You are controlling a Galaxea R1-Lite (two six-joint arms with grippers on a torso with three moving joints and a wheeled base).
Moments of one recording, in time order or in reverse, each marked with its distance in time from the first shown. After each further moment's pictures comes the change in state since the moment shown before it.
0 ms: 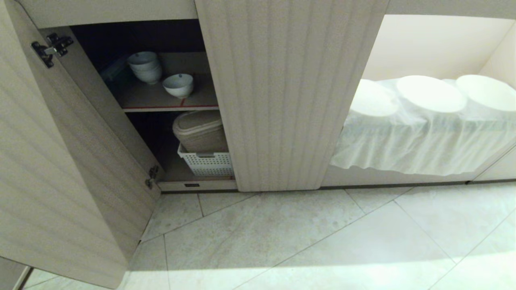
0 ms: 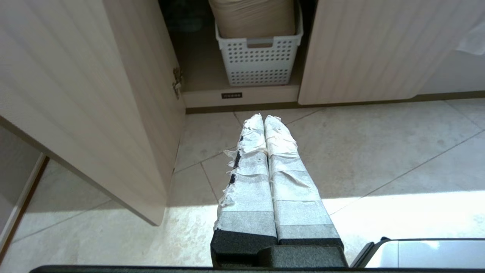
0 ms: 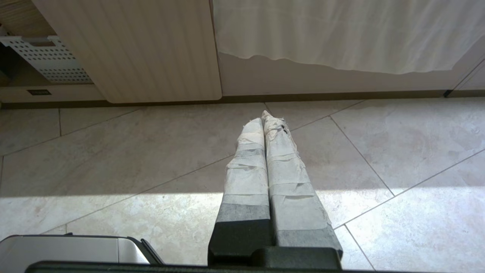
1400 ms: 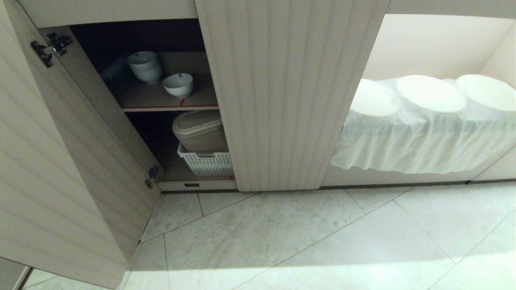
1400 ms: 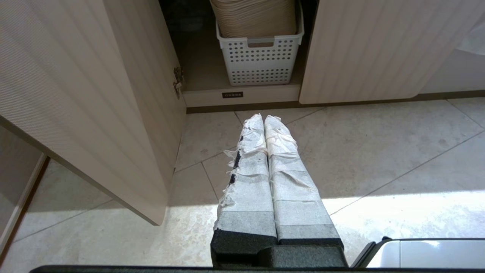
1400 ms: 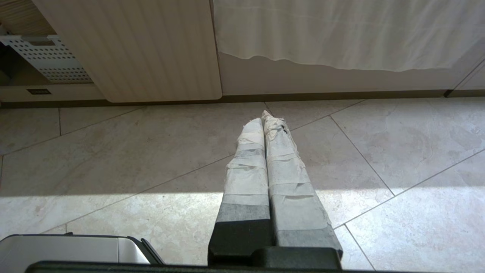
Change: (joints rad) left arm 0.000 0.000 0.000 0.000 0.002 0.004; right arm 0.000 0.000 0.000 0.000 0.000 -0.001
